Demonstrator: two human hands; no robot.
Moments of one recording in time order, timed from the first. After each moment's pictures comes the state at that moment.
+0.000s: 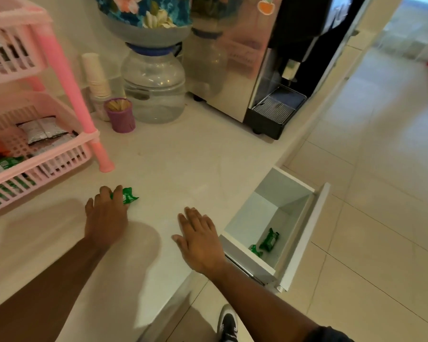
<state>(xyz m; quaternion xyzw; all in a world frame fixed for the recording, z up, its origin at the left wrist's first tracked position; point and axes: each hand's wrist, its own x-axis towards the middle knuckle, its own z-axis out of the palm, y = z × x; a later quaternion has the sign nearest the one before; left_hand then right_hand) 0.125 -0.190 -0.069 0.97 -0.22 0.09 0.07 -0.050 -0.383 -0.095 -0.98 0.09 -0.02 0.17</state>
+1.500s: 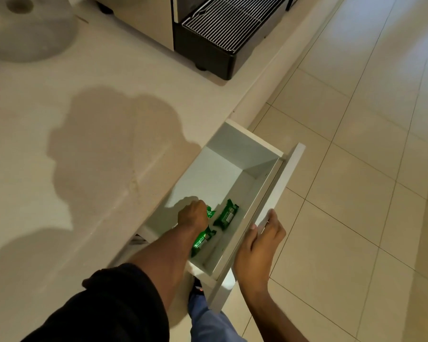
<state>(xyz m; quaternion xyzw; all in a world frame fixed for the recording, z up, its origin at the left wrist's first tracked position) -0.031 -0.568 -0.239 0.88 -0.28 -0.37 0.02 -0.195 -0.597 -0.133 -0.73 0.52 -0.25 0.36</state>
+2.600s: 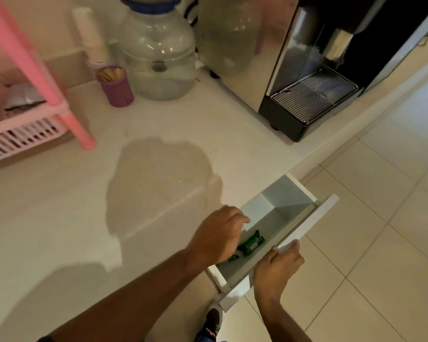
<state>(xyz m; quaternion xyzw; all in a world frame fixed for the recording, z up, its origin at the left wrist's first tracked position) -0.014 -0.471 -0.083 0.82 -0.45 -0.01 0.35 -0.131 -0.589 -0.120 -0.77 0.49 -0.21 0.35</state>
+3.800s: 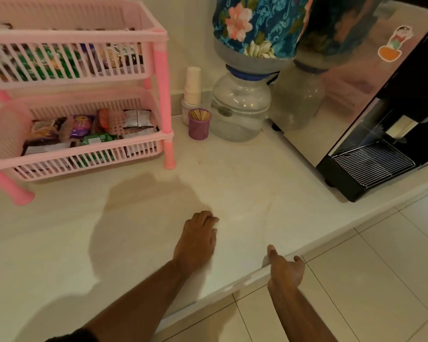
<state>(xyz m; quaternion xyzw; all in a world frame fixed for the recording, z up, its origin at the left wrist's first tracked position) 0.044 -0.308 -0.094 0.94 -0.20 0.10 0.28 -0.024 -0.520 -0.087 -0.55 0.55 -0.15 0.61</state>
